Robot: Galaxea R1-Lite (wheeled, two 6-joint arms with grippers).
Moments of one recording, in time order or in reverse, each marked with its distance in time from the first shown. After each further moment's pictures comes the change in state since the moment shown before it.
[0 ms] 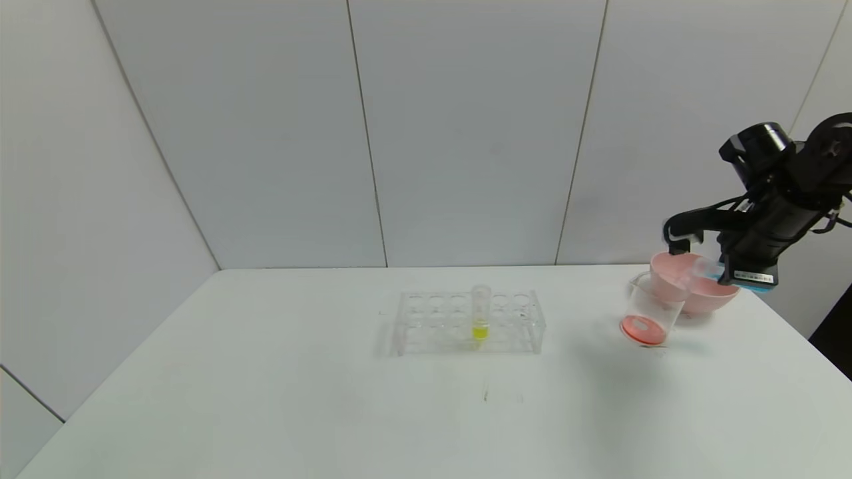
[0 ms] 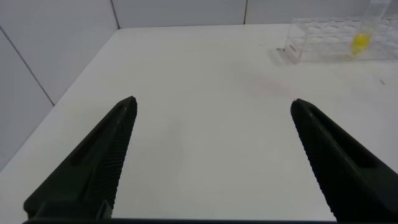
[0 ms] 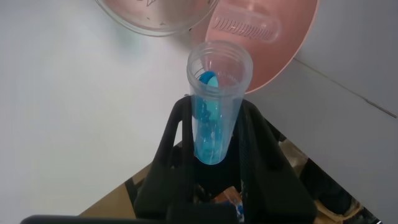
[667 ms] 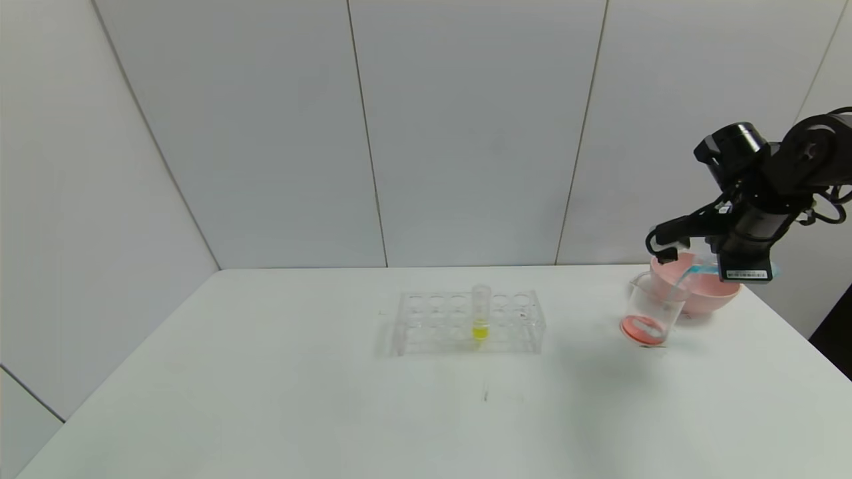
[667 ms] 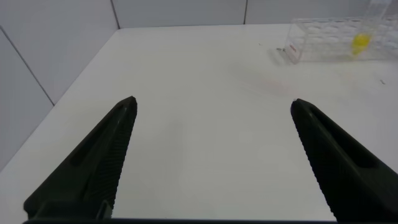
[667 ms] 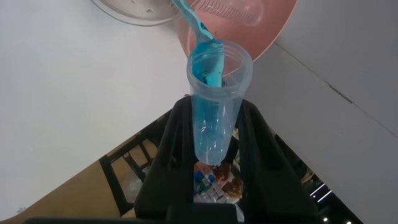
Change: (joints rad) left arm 0.000 0.000 0.000 0.000 0.000 0.000; right arm 0.068 0.007 0.000 -0.022 -0.194 -0.062
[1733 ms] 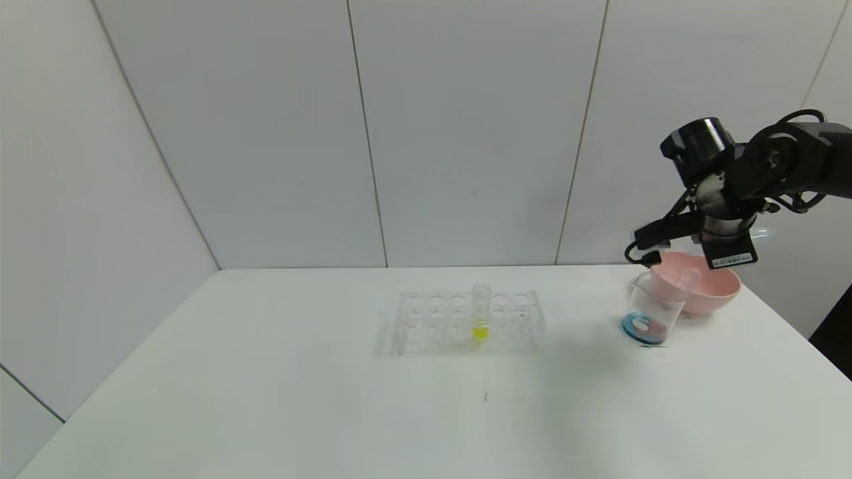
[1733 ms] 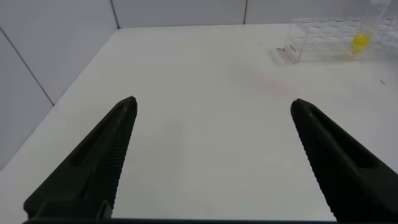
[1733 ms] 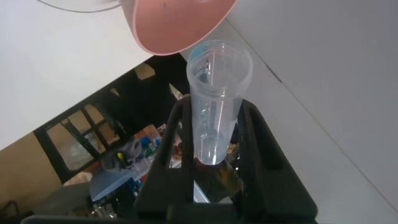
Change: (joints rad) left arm 0.000 0.000 0.000 0.000 0.000 0.000; right arm 0.090 0.023 0.000 -0.138 -0.254 -0.196
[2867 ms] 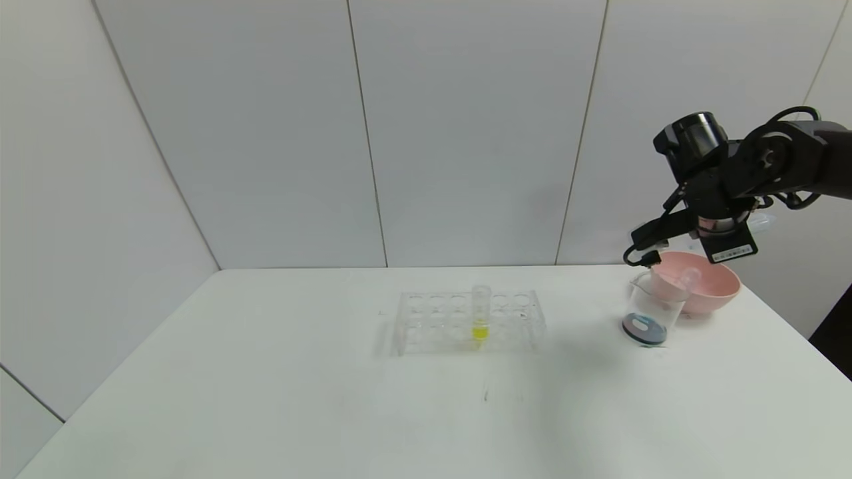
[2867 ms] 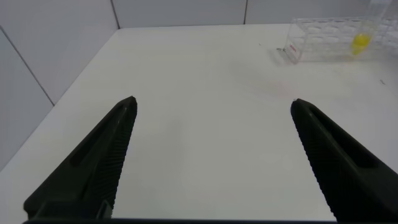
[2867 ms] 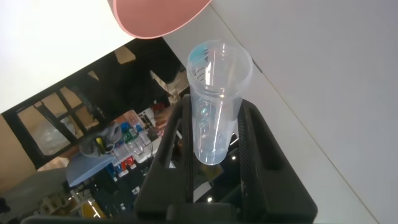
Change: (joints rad) left arm 0.000 0.000 0.000 0.000 0.000 0.000; right arm 0.029 -0.004 0.000 -0.041 -0.081 -0.096
